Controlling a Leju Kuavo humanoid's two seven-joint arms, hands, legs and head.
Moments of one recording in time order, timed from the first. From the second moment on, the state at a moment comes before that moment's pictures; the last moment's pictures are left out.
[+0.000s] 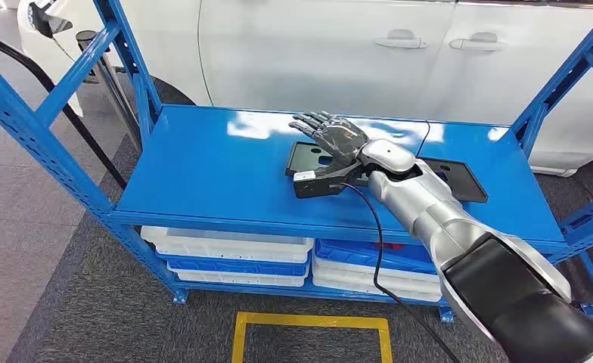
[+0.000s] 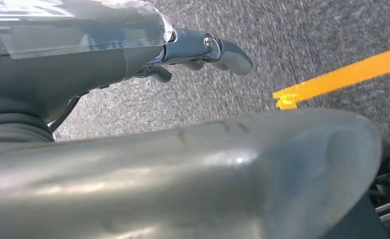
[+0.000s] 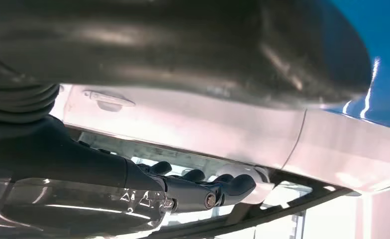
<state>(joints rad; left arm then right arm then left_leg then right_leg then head) -0.09 -0.20 0.97 -0.19 -1.42 0.13 -0.02 -1.10 -0.06 0.74 -0.45 0.94 -0.22 -0.43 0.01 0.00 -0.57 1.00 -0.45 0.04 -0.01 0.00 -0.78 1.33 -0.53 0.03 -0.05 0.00</state>
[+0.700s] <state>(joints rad) -0.09 -0.20 0.97 -0.19 -1.44 0.13 -0.02 -1.09 -0.08 0.84 -0.46 1.10 -0.25 -0.31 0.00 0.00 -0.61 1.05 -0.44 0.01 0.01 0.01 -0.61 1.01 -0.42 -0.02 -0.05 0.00</state>
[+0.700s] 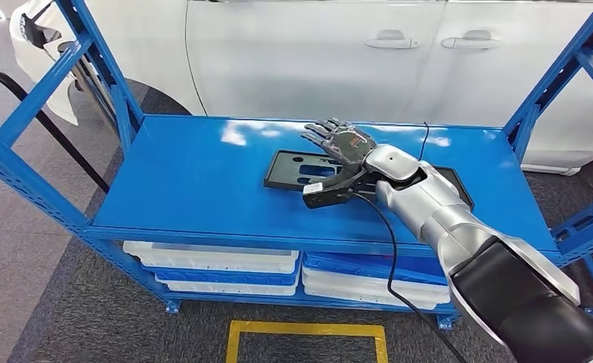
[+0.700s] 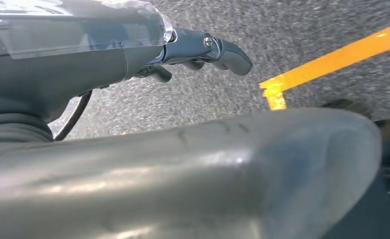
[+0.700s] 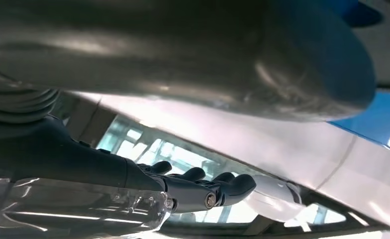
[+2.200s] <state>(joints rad) -0.09 -0.20 0.98 -0.19 -1.43 0.13 -0.02 -1.15 -0.09 0.79 -0.41 1.00 -0.24 -0.36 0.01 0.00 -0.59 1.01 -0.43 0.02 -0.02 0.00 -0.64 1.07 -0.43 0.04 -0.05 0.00</state>
